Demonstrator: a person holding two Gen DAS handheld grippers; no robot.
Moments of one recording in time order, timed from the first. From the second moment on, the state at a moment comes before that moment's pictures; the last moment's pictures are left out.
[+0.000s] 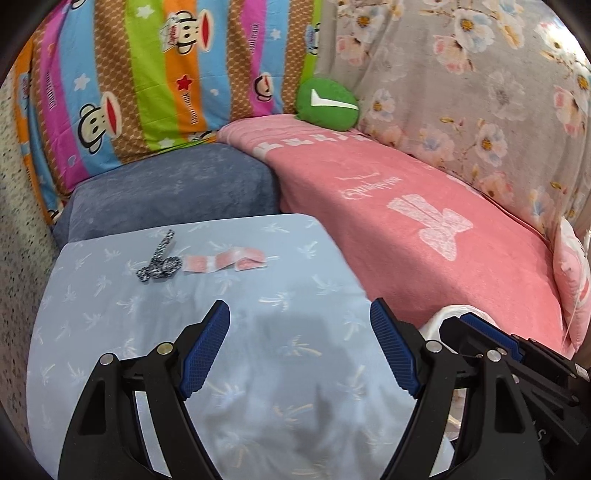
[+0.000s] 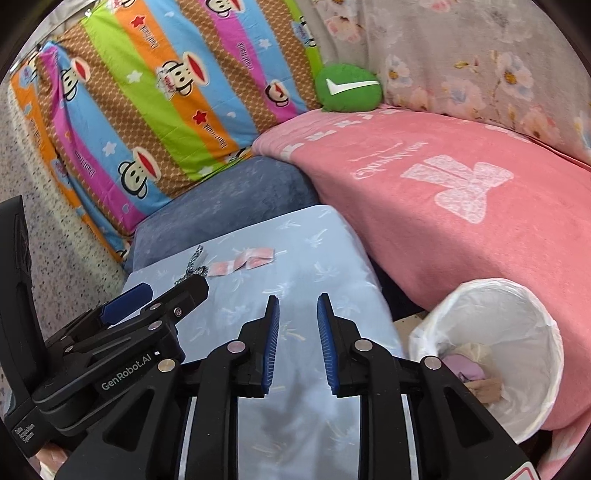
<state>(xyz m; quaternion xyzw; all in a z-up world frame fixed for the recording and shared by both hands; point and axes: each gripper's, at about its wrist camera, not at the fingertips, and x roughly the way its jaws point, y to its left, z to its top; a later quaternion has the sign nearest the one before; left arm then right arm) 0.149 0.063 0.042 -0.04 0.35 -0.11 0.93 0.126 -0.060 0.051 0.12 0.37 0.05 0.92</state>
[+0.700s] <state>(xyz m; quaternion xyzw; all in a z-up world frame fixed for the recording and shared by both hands) 0.253 0.209 -0.040 -0.06 0.42 0.04 0.90 0.295 0.046 -0.043 0.12 0.45 0.08 0.88</state>
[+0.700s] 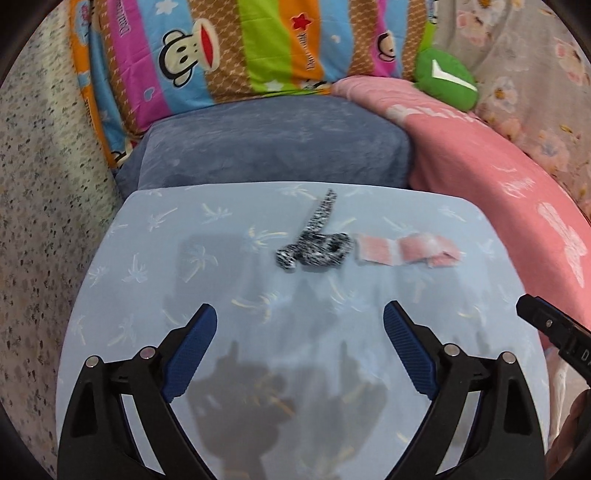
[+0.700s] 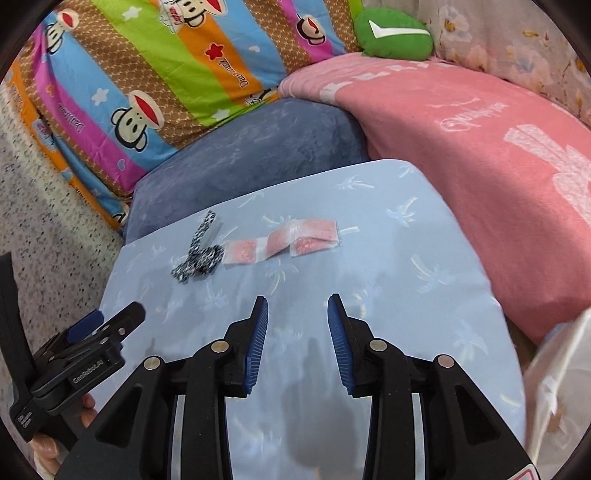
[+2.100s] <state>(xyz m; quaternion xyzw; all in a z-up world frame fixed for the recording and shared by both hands) 0.266 0.165 -0.029 -0.07 0.43 -0.01 0.90 0.276 0.057 -0.031 0.07 0.43 0.07 0.90</state>
